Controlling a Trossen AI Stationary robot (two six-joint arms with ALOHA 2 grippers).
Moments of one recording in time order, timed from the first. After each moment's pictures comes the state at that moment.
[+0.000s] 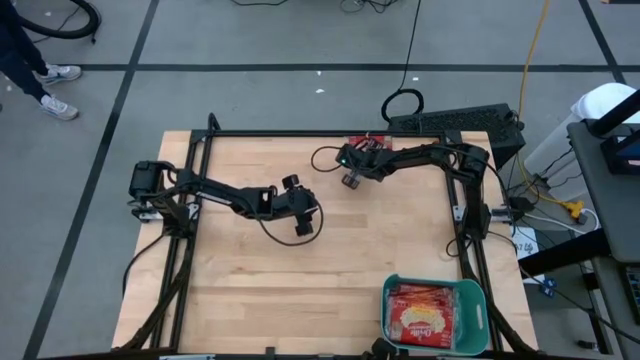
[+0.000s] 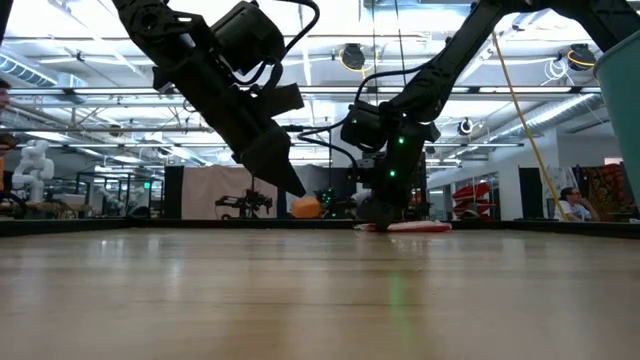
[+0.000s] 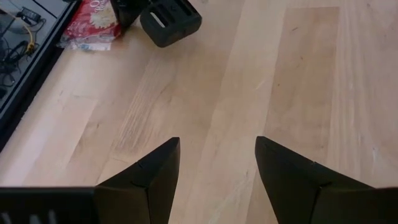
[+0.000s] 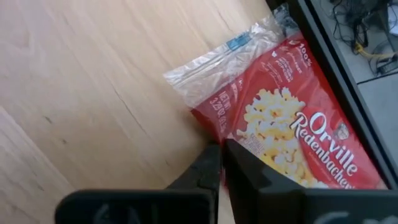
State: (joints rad) left arm 0.03 1.70 0.87 0.06 -0.36 0.02; right arm -0.45 1.98 1.11 -0.25 0.50 -0.01
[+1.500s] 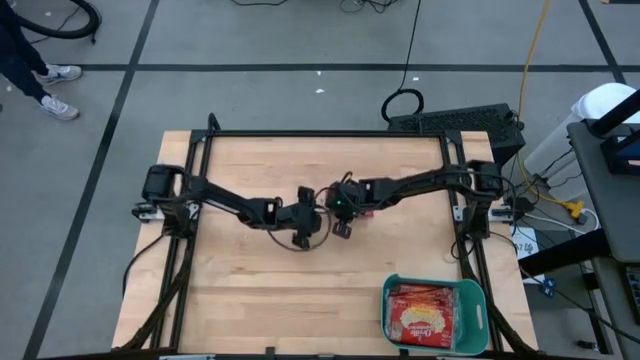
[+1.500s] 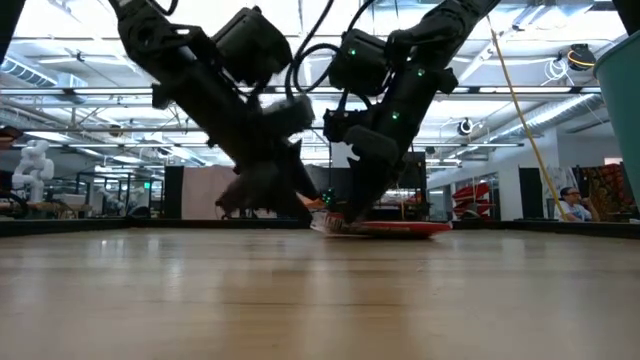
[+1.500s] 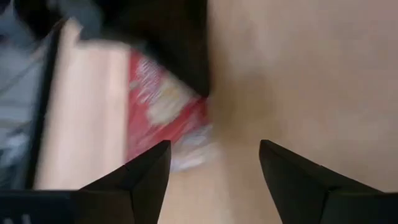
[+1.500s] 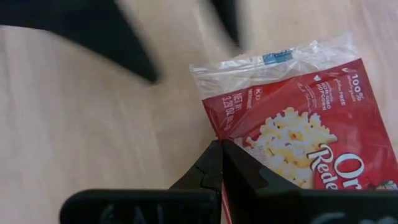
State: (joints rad) left arm -0.03 1.81 0.87 0.19 -0.33 0.48; right arm -0.09 1.84 1.11 -0.32 0.02 0.17
